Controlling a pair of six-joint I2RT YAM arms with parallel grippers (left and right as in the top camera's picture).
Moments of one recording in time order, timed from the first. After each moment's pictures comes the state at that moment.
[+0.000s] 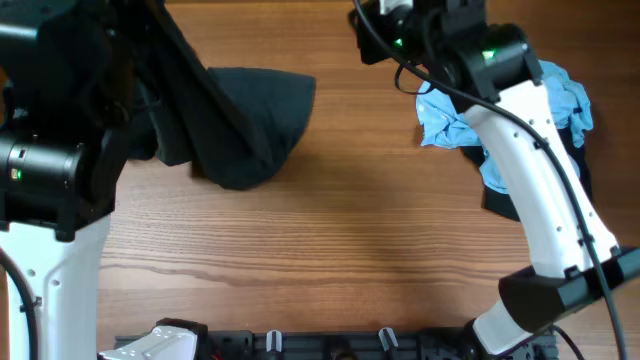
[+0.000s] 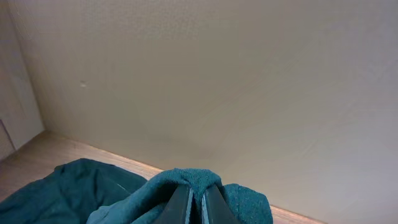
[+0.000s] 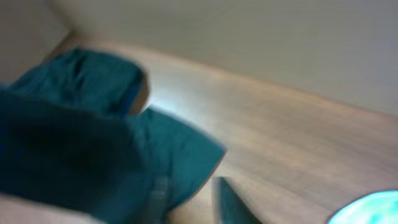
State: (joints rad) left arm -0.20 1.38 1.93 -0.74 -0.36 -0.30; right arm 0.41 1.78 2.00 -0.87 -0.18 0.09
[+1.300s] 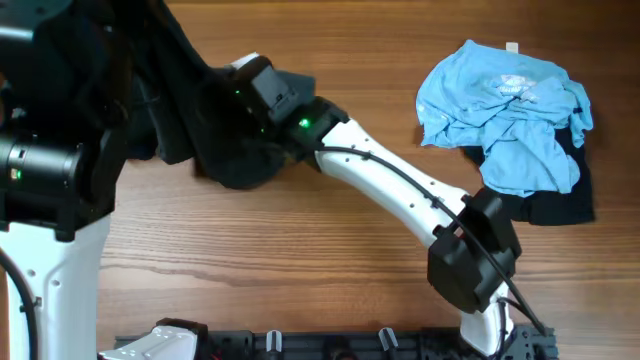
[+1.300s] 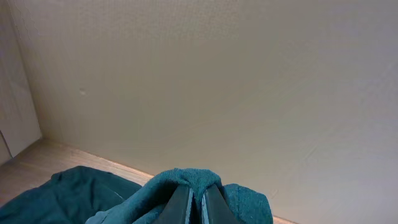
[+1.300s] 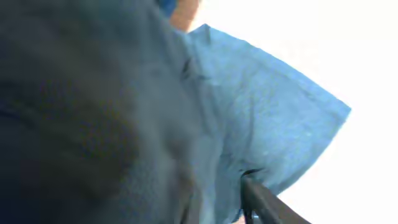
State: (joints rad) left arm -0.20 1.38 1.93 -0.70 -0.37 -0.30; right arm 0.81 2.04 1.79 -0.58 0.10 0.25
